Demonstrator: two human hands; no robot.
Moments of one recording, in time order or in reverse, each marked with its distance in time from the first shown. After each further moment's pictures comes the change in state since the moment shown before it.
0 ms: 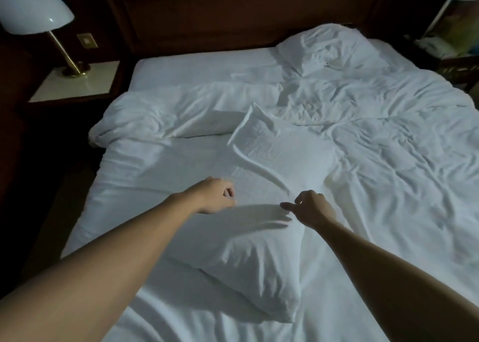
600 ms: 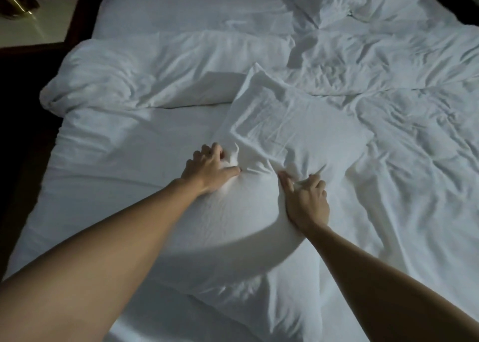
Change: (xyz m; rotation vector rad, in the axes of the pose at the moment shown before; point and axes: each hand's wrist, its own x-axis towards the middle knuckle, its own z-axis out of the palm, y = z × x) left_hand 0.171 -0.066 0.042 -0.049 0.189 -0.145; right_hand 0.126 -0.025 0.098 0.243 0.208 0.124
